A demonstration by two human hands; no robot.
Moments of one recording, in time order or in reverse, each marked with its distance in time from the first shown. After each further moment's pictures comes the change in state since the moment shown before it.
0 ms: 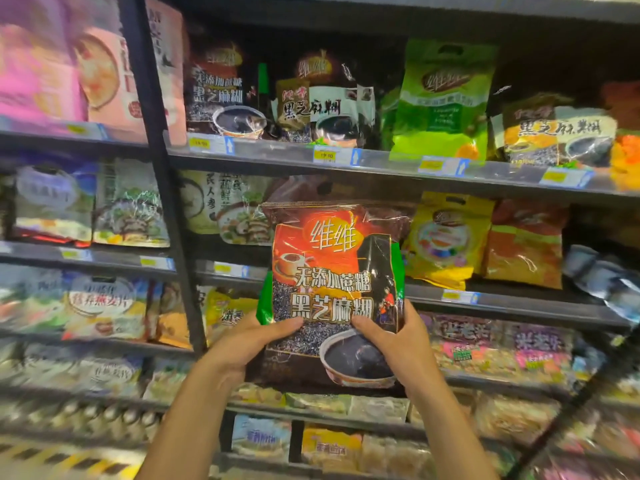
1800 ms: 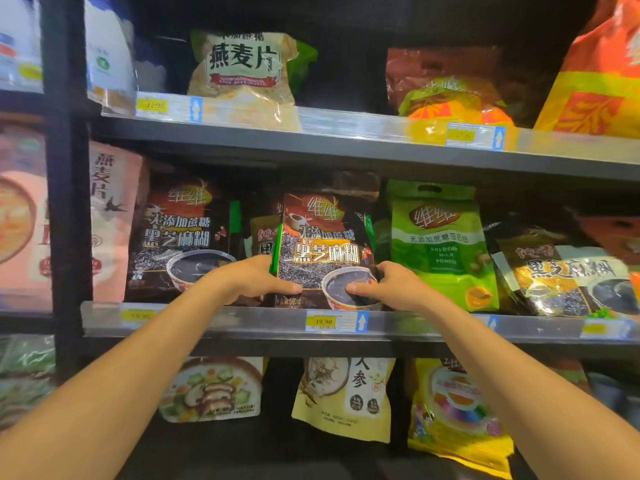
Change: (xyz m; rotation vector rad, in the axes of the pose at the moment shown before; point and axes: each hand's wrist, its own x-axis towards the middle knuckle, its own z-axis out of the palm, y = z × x) left_hand 0.265 0.319 -0.031 0.996 -0.008 0.290; right_hand 0.351 -0.209 0.011 -0.828 0.037 -0.173
